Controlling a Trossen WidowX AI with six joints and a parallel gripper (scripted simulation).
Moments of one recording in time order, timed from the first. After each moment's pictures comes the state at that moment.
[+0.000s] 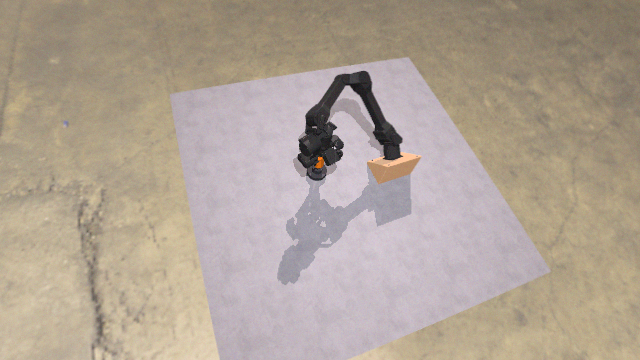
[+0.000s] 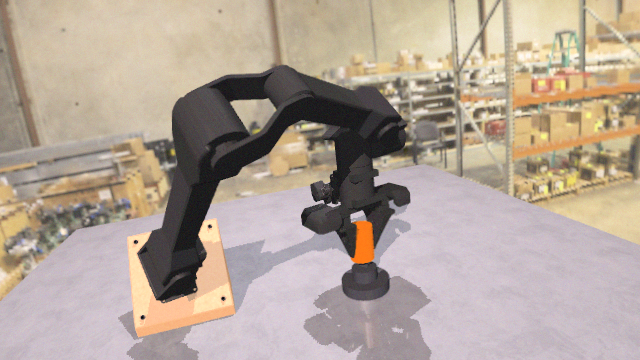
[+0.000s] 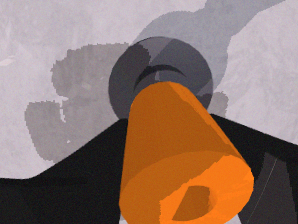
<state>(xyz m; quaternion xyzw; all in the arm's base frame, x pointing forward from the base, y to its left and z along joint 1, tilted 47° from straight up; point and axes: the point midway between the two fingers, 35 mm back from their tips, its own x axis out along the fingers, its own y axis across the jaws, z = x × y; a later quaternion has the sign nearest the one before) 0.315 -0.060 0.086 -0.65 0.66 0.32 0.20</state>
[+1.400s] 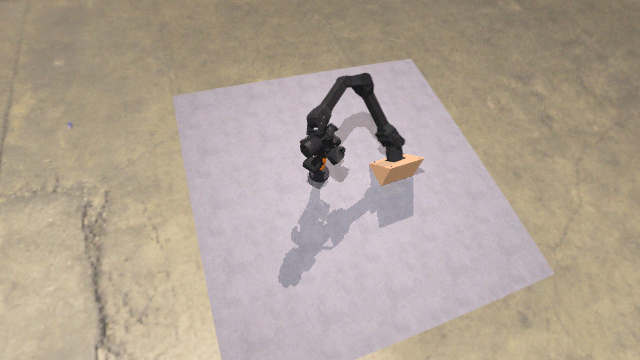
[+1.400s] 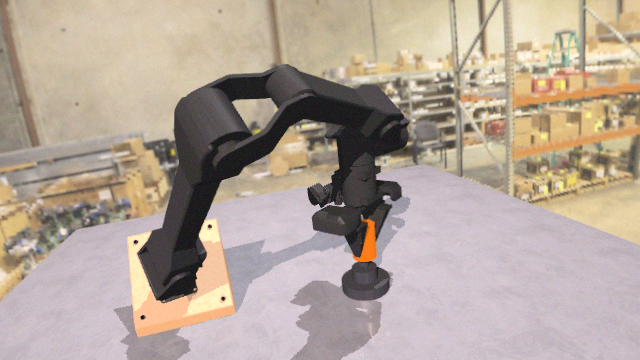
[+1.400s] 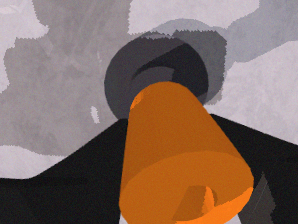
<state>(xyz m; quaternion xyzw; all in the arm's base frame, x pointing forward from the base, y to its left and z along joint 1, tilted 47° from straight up) 0.320 -0.059 0.088 -0.67 0.60 0.43 0.09</state>
